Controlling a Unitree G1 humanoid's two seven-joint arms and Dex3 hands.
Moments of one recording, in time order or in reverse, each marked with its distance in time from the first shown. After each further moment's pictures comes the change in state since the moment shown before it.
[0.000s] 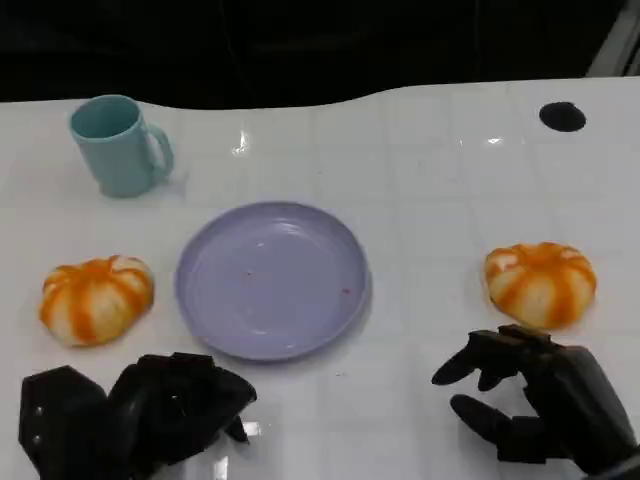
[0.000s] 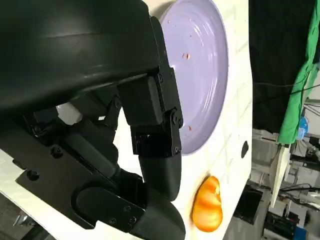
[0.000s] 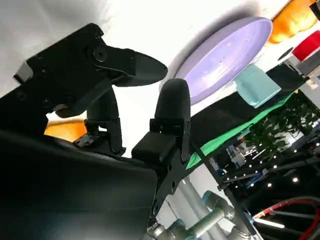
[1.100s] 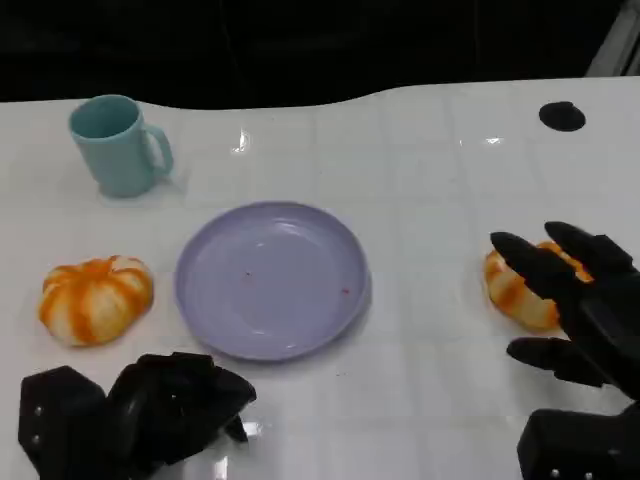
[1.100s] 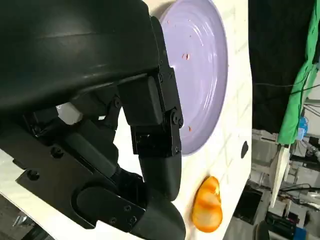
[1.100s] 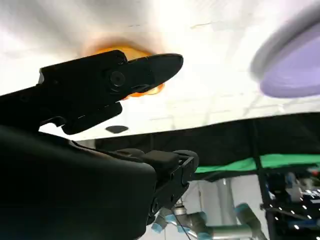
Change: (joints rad) left arm 0.000 0.000 0.001 0.002 0.000 -0.003 0.000; right arm -0.023 -0.140 -0.045 -0.365 -0.194 0.573 0.248
